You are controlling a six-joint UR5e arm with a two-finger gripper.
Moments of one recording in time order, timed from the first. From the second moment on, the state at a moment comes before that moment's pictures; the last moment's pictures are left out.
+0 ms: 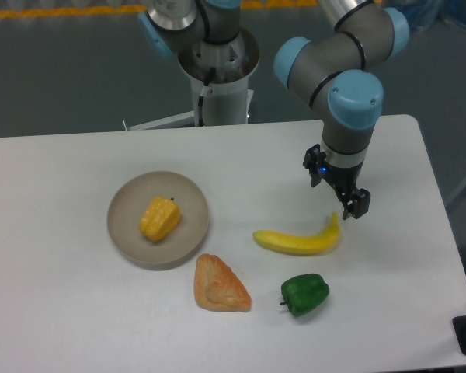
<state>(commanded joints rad) 2.35 -1.84 -1.63 -1.15 1.59 1.54</state>
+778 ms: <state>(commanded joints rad) 2.12 -1.80 -1.69 -1.15 1.59 1.21</state>
